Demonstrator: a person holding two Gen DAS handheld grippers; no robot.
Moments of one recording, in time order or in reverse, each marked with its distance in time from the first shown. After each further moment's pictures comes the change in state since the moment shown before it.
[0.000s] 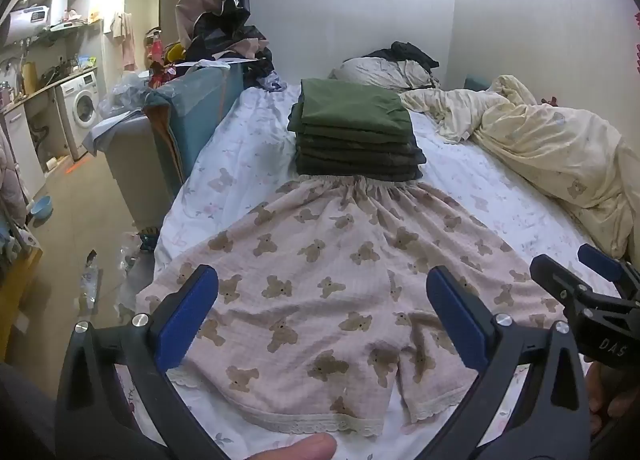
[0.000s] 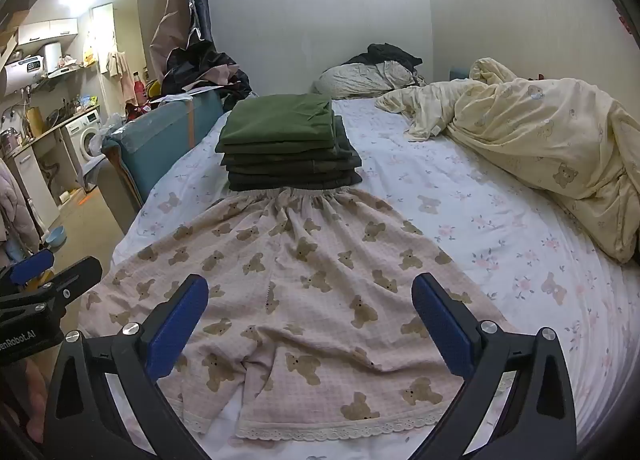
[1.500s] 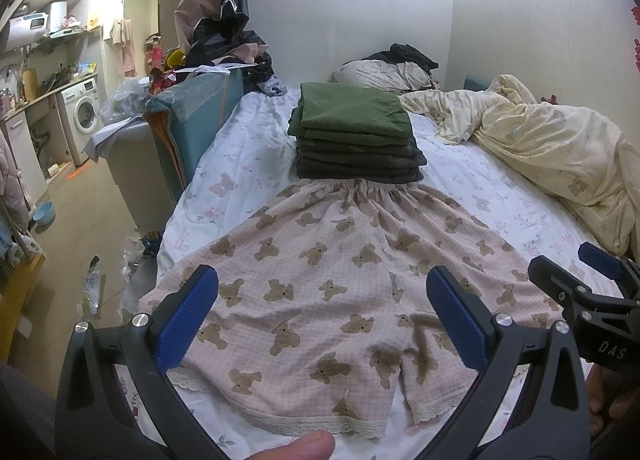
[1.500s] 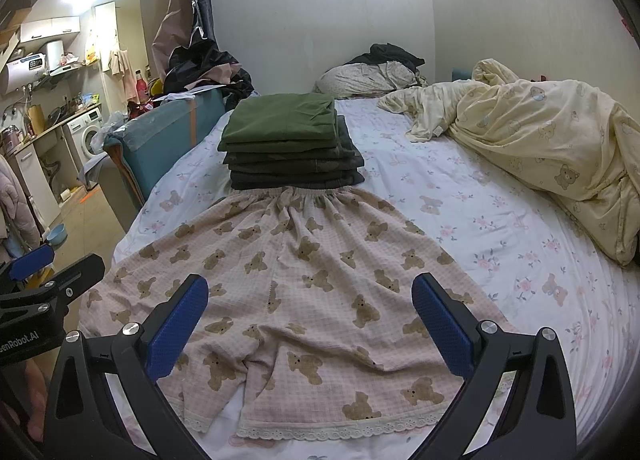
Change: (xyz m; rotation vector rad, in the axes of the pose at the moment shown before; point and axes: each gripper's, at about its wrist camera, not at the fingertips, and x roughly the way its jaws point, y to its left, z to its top) left arm 0.001 -0.001 0.000 0.012 -0.005 0.007; right arm 0.000 0.002 0.000 -0.005 0.002 -0.004
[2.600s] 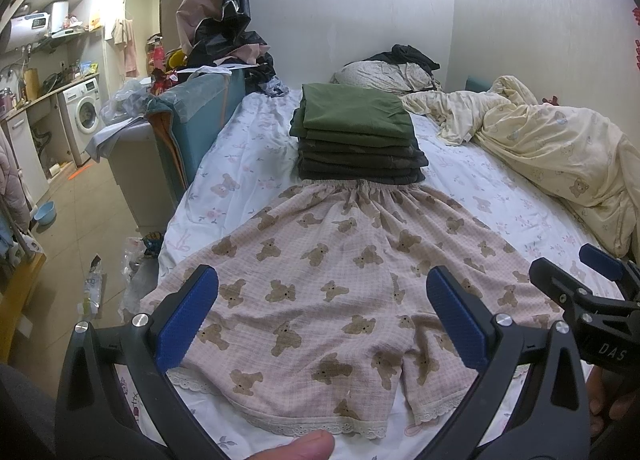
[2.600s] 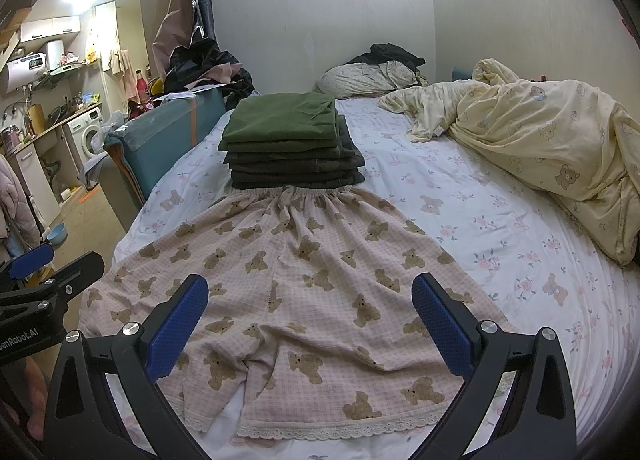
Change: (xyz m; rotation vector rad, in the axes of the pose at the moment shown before) left arm 0.001 0.003 0.001 0.003 -0.004 0.000; right arm 0.000 0.001 0.000 -0.001 0.000 0.000
